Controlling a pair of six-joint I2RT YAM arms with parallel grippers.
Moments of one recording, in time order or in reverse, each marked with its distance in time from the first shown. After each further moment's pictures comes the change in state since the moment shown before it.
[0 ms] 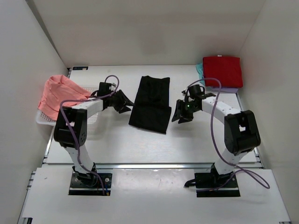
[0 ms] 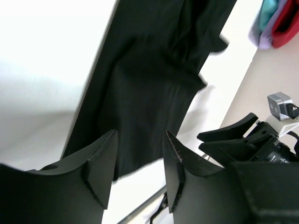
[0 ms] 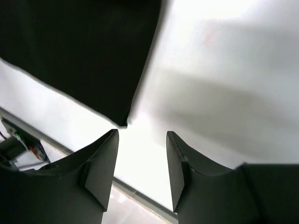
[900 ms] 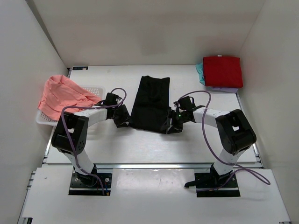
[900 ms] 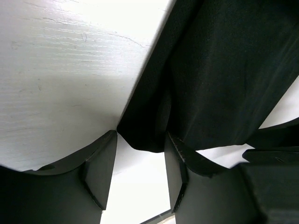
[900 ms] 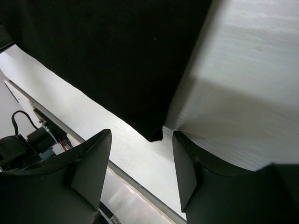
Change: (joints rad) left arm -0.114 -0.134 -0.204 -0.163 -0.233 0.162; right arm 0.154 -0.013 -0.264 0.336 -0.088 0.288
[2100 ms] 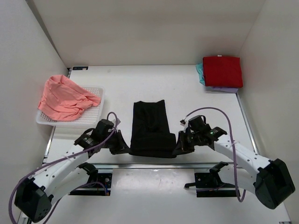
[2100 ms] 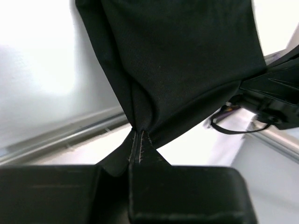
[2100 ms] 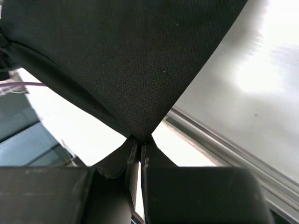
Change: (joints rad) left arm -0.276 -0.838 -0.393 -0.300 0.063 -0.142; right arm 0.149 -0.657 -0.335 -0.307 0.004 -0.022
